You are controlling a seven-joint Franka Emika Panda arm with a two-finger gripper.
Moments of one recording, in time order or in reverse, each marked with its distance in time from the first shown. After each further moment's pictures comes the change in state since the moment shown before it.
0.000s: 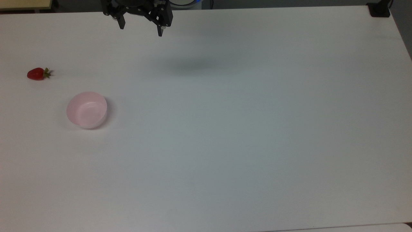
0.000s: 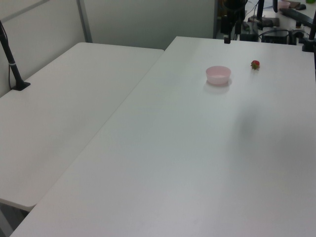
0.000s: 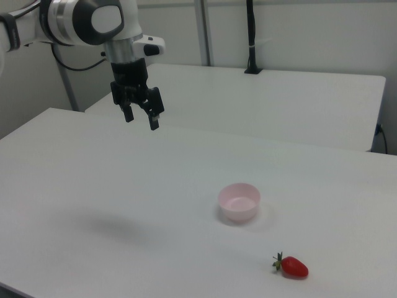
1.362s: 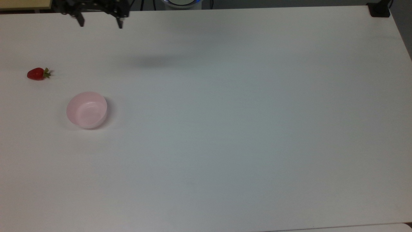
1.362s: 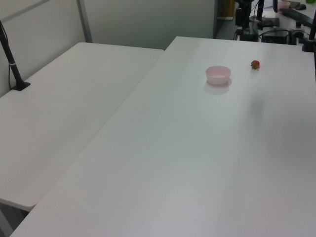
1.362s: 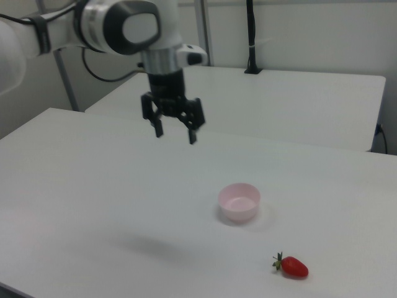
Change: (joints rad) arm -0.183 0.011 -0.010 -0.001 -0.003 0.000 -0.360
